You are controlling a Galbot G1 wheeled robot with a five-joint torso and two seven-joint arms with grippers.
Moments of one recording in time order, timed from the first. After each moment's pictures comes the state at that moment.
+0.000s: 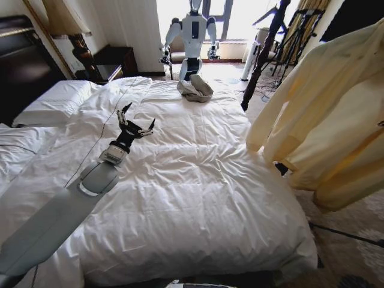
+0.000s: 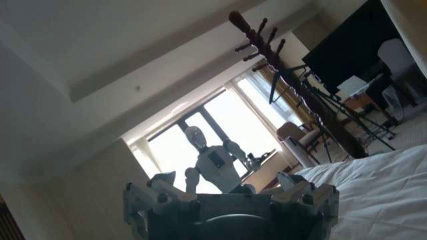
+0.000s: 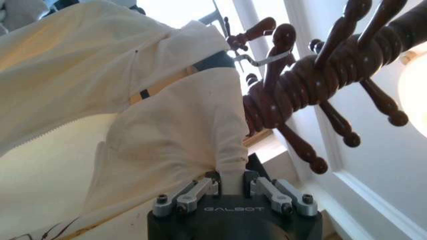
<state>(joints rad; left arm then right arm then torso) 0.79 -0.63 -0.26 -2.04 -0.18 0.06 -0.23 0.82 -0.31 -0.88 1.76 0.47 -0.23 -0.12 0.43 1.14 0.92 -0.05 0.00</state>
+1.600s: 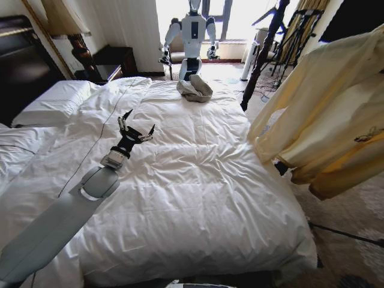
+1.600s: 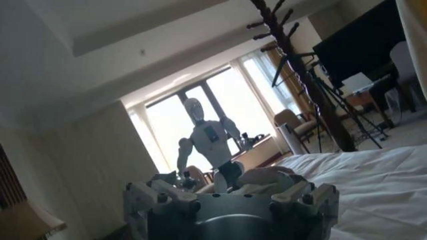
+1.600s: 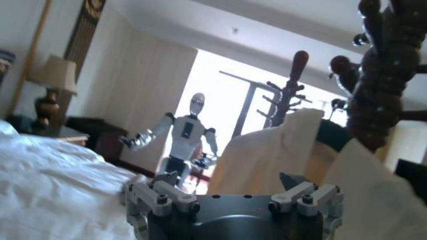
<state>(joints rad) 0.94 -0.63 -0.34 -2.09 -0.35 0.10 -0.26 1.03 -0.56 -1.20 2.09 1.26 -0.02 -0.25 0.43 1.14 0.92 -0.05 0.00</state>
